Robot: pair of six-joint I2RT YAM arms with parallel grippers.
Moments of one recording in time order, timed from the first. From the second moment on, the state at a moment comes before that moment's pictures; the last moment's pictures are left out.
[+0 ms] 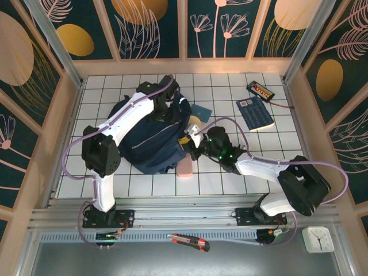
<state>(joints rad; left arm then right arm) -0.57 1.97 1.88 -1.18 -0.06 -0.38 0.78 1.40 0.62 0.43 -0.33 -0.05</state>
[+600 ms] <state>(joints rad) -0.65 2.05 1.97 -1.14 0.07 -0.32 0.82 1.45 0.65 0.43 -0.34 -0.05</state>
